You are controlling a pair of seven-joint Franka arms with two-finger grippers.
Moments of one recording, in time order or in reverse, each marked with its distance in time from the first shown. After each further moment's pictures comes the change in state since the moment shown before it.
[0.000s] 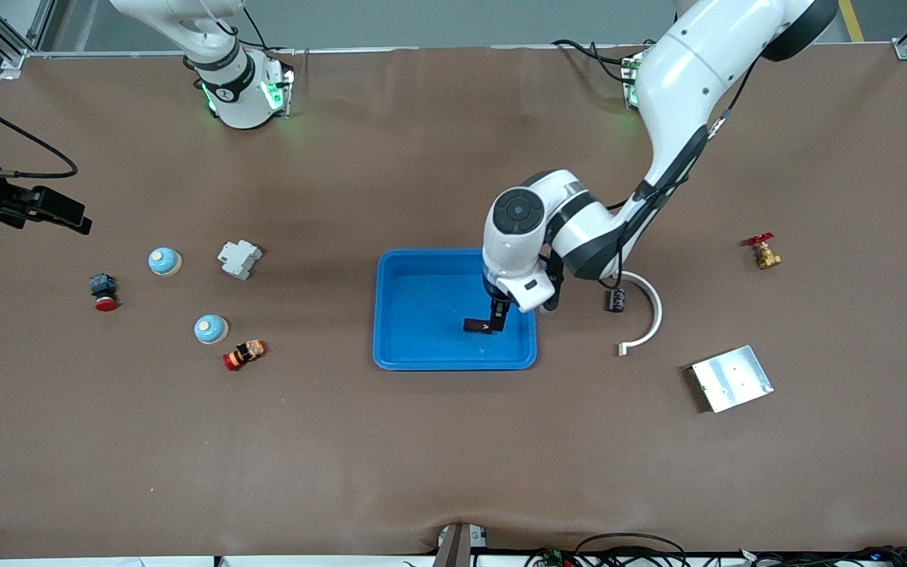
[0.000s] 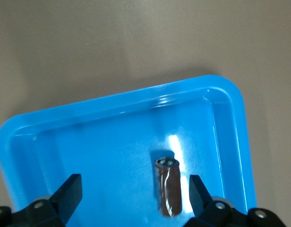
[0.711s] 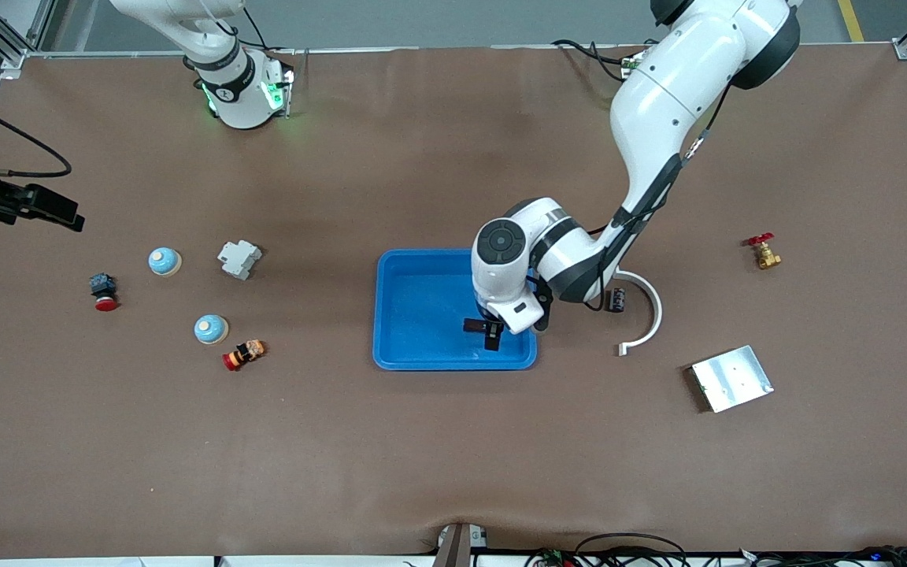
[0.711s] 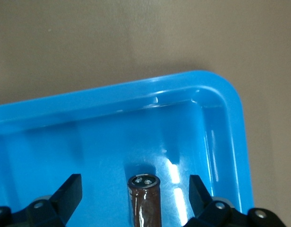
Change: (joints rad) left arm -0.092 0.120 0.088 0.151 -0.008 -0.023 -0.003; right arm -0.017 0.000 -0.004 0.005 -0.013 -0.010 0.002
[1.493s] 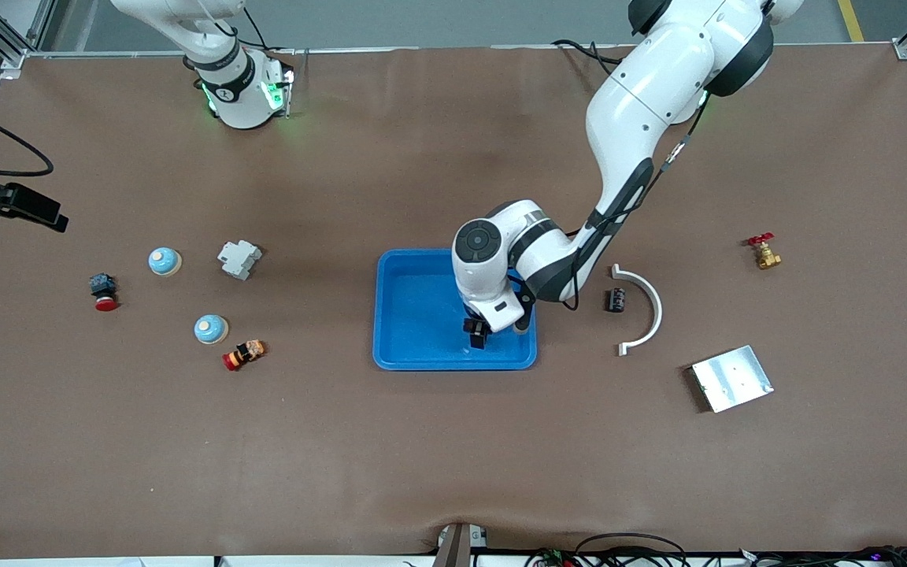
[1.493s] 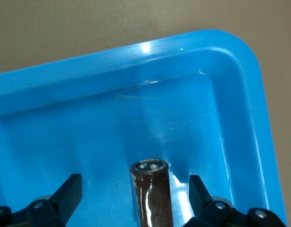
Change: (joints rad) left arm -0.090 0.051 0.062 0.061 -0.005 0.000 0.001; right arm -0.011 0.000 0.000 0.017 0.000 0.002 0.000
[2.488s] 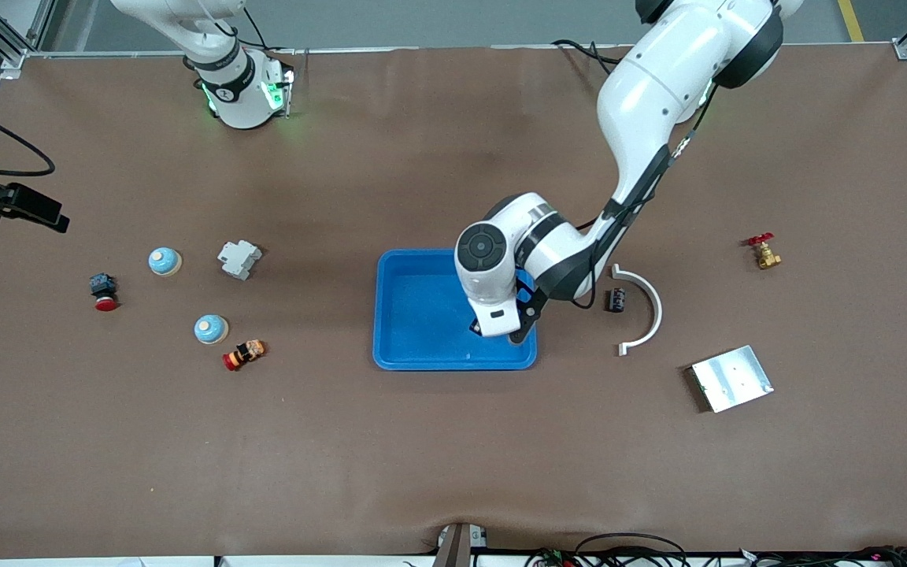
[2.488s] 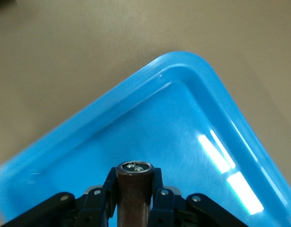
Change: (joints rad) left arm 0.037 -0.080 -0.035 0.058 -0.093 -0.241 0.546; right arm 0.000 0.000 0.002 0.002 0.000 0.004 0.002
